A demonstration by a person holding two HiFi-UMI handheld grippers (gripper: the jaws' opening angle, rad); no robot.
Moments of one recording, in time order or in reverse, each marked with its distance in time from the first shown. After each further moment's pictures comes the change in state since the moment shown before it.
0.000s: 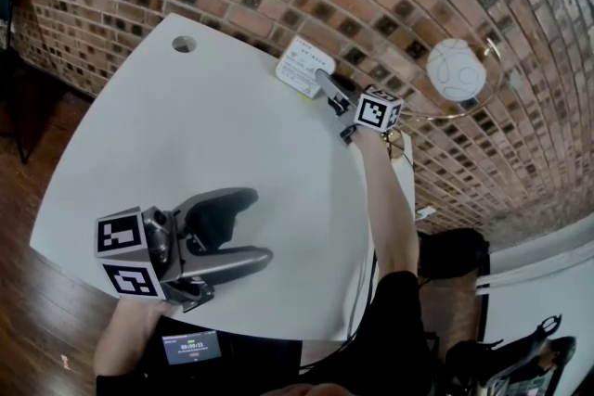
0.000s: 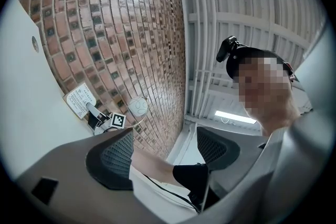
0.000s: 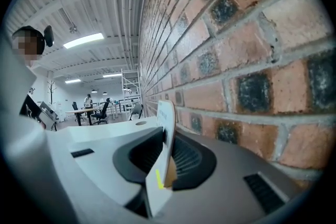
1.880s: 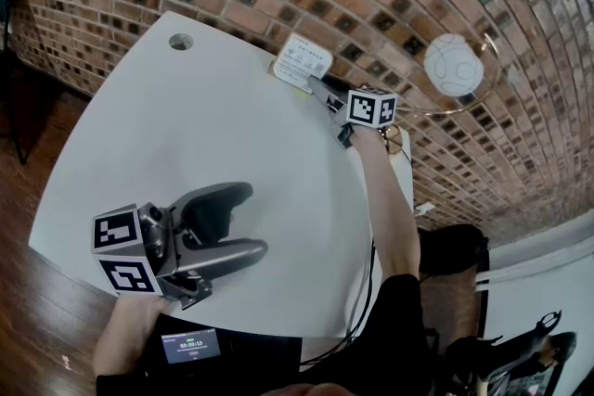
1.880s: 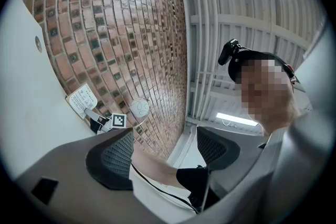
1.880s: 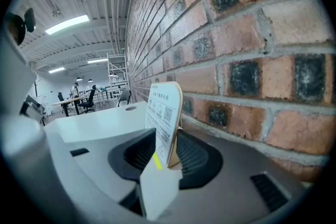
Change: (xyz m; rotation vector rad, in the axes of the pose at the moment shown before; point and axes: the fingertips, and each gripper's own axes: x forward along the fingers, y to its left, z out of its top) left arm -0.002 0.003 0.004 -0.018 -0.023 0.012; right arm -0.001 0.010 -0.020 0.022 0.165 -0.133
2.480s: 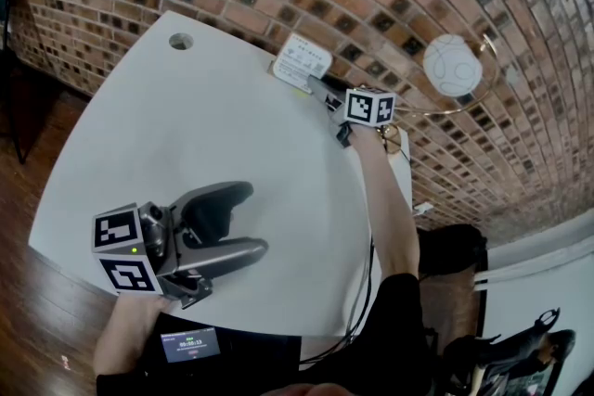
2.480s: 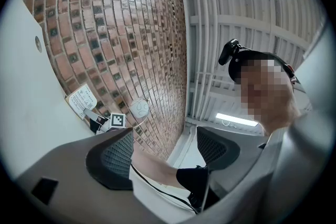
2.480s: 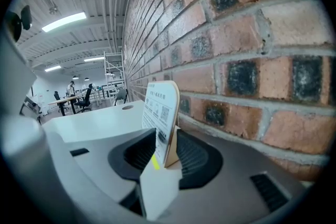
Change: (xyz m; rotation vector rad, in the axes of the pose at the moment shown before) left arm 0.000 -0.001 0.001 -0.002 -0.004 -0.005; right arm 0.001 -0.005 -0.001 0.007 0.009 -0.037
